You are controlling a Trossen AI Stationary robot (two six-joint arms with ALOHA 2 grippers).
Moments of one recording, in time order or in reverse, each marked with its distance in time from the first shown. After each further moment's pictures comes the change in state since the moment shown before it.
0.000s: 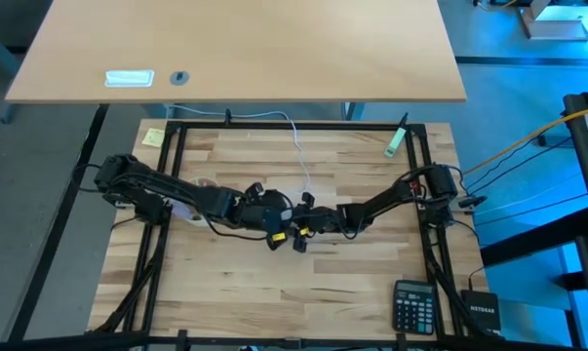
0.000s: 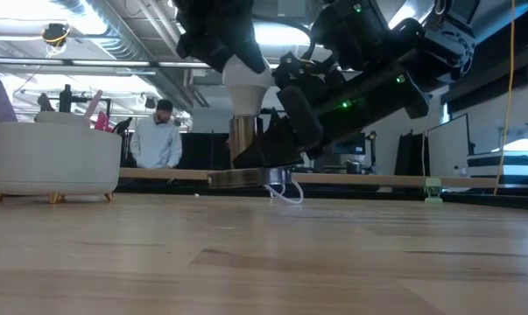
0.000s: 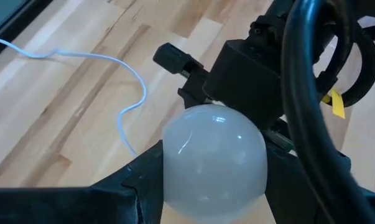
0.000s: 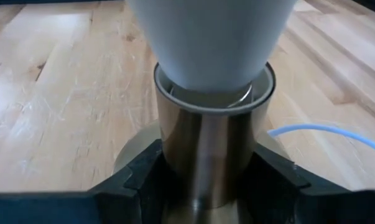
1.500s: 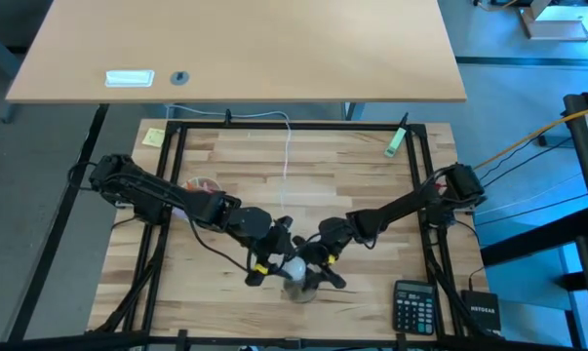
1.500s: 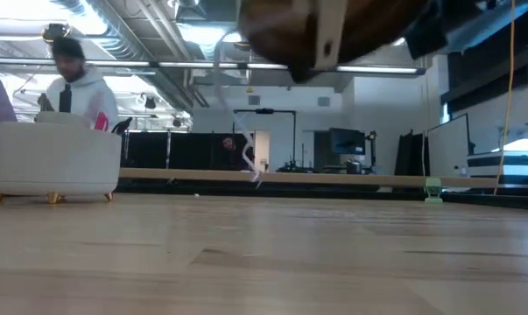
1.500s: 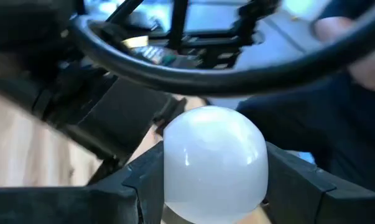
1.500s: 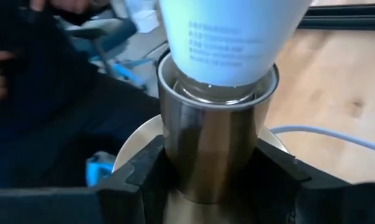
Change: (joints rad) left arm -0.056 -0.019 0.004 0.404 0.619 0.471; right arm 0.152 -0.190 0.067 -0.099 -0.806 -0.020
